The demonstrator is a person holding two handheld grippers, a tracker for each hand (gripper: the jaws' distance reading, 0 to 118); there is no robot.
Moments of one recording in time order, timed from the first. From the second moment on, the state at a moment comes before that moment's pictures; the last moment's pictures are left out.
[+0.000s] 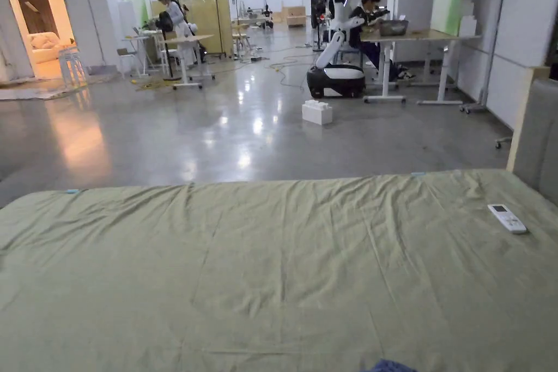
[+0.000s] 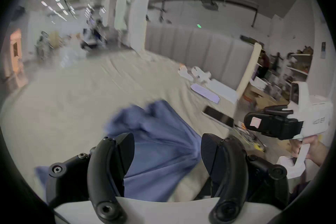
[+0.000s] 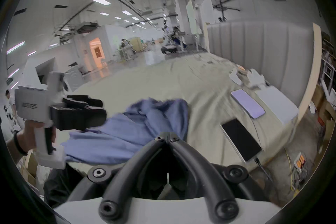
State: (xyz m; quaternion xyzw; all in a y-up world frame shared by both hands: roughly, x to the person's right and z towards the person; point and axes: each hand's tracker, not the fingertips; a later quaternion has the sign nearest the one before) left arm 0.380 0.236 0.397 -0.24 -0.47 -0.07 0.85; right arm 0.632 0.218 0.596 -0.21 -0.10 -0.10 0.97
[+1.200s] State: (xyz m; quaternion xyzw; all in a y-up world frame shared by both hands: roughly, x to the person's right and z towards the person) left arm 0.180 0.323 0.517 -0.10 -0.12 -0.03 0.99; right arm 0.592 0.290 0.586 -0.10 -0.05 -0.04 0.99
